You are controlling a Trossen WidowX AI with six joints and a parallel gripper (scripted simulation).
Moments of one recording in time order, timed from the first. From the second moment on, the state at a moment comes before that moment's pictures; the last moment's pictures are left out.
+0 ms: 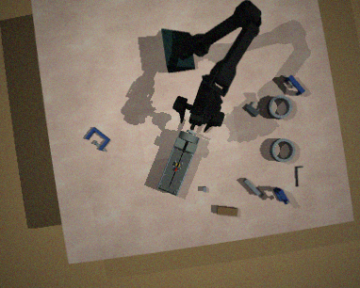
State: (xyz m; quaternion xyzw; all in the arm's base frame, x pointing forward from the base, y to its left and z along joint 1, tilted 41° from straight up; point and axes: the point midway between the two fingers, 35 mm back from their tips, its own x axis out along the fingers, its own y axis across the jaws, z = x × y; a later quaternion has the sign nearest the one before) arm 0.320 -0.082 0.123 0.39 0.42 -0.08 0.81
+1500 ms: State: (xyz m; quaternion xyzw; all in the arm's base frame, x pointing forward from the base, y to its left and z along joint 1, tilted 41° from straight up) arm 0.320 0.002 0.030 0.40 0.42 -0.08 0.81
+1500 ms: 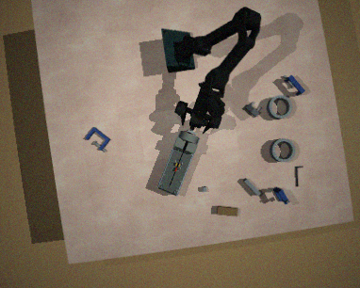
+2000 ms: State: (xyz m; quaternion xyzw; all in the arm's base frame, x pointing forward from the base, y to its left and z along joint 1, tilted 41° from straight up) arm 0.319 0.019 0.012 0.40 0.42 -0.08 0.81
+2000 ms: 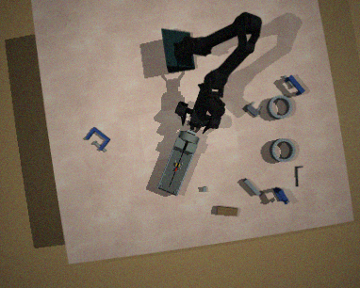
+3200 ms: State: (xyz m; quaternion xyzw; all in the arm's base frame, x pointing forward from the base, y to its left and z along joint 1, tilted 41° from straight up) arm 0.314 0.025 0.002 0.40 0.43 -0.09 0.81
